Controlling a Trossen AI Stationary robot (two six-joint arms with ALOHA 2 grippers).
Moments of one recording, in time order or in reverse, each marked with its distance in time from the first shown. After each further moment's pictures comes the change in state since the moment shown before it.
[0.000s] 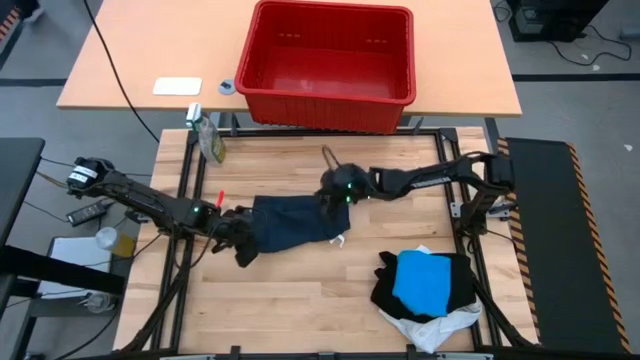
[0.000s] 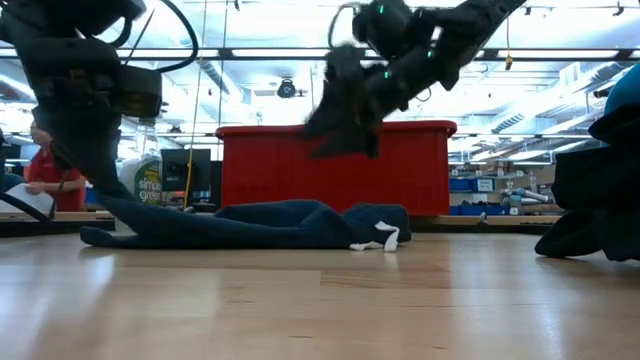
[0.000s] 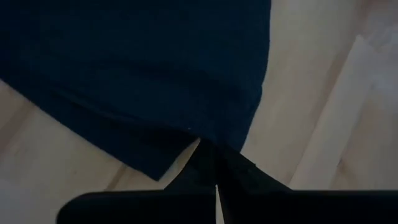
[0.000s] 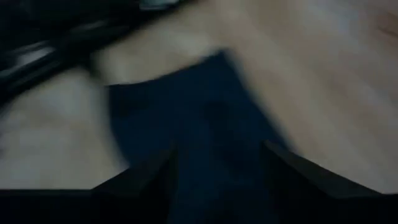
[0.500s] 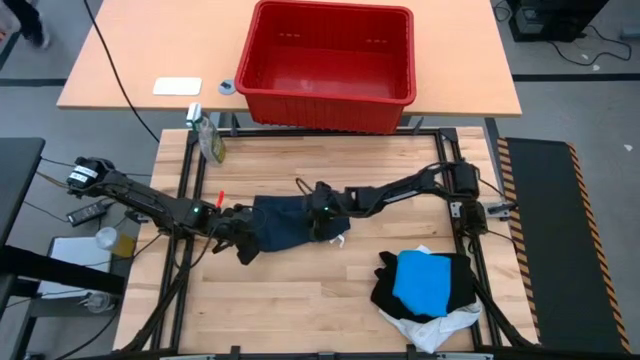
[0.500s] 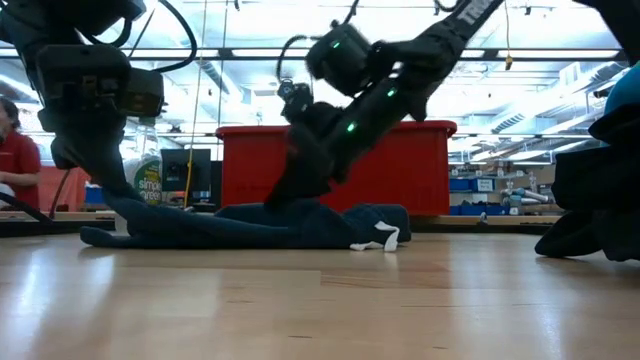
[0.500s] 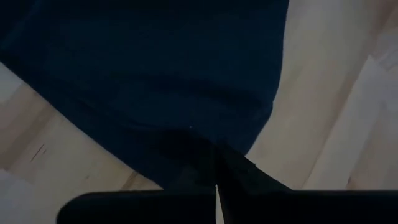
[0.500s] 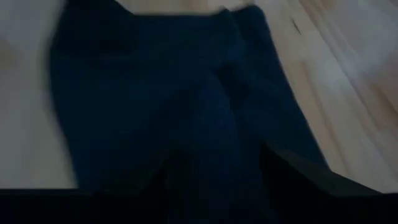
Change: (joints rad) left arm -0.008 0.000 0.000 -0.002 -0.067 -0.047; right arm 0.099 0.269 0.144 0.046 0.140 -0.317
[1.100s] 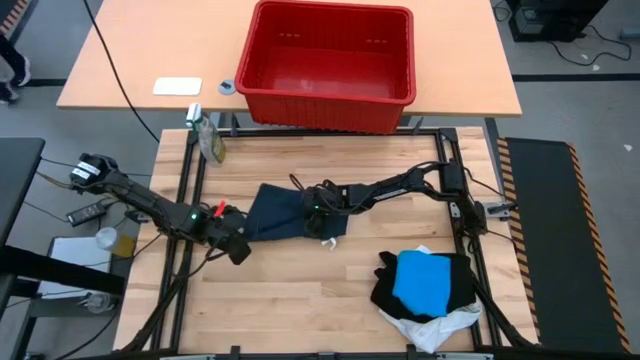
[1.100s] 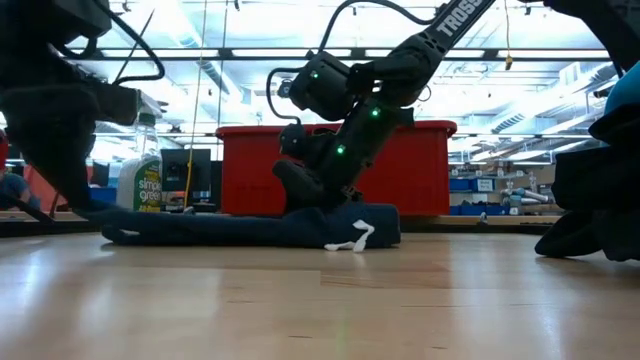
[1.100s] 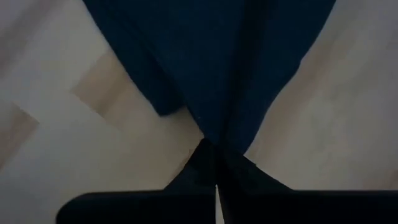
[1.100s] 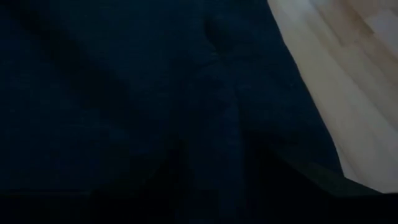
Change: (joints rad) left arm -0.103 0.008 -0.011 -0.221 -0.123 -0.114; right arm -0.034 0.111 0.122 -0.243 0.115 0.224
